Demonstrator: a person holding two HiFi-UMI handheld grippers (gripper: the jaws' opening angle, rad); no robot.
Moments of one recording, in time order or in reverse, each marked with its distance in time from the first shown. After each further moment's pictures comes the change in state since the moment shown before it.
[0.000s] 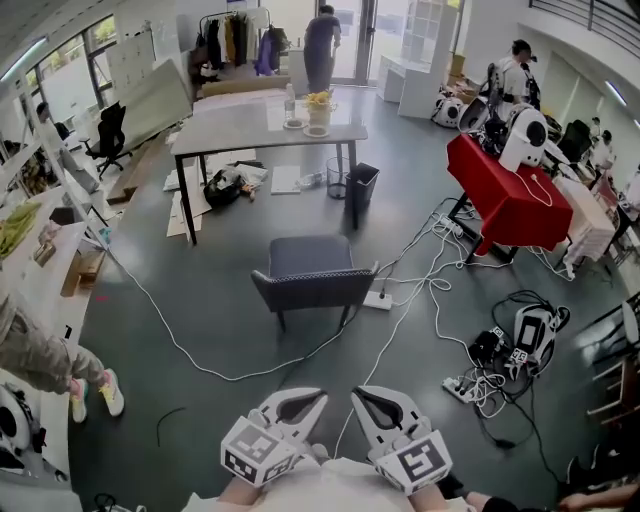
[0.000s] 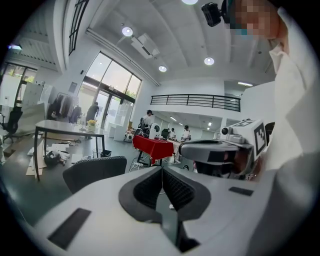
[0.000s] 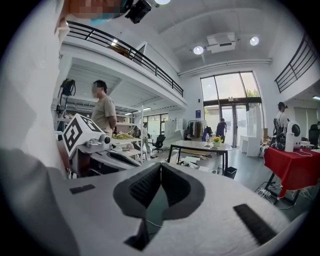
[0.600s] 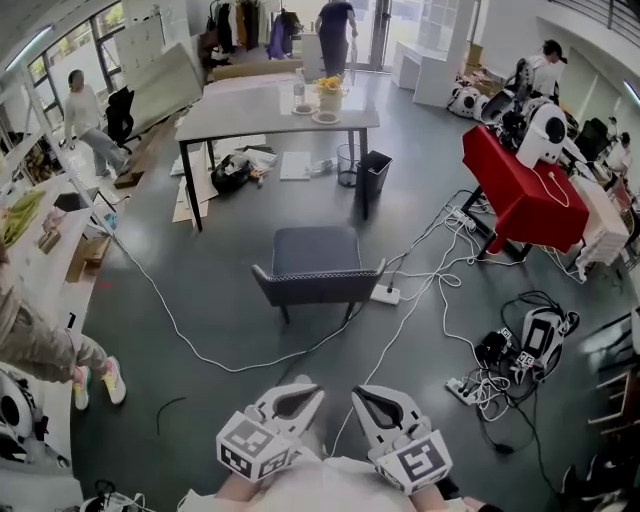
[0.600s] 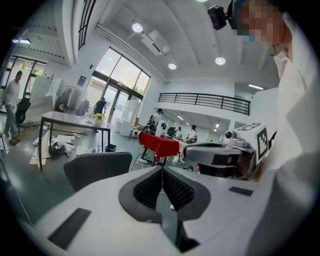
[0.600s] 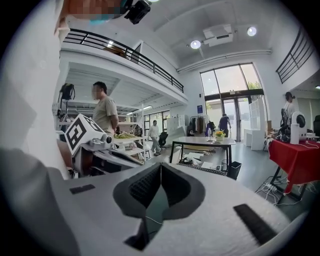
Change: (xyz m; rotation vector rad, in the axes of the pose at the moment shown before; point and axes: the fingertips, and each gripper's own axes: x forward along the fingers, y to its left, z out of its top) left arm 0.039 0.034 -0.002 -0.075 0.020 0.056; right arm 0.025 -0.043 -0.018 0.036 0.008 0.048
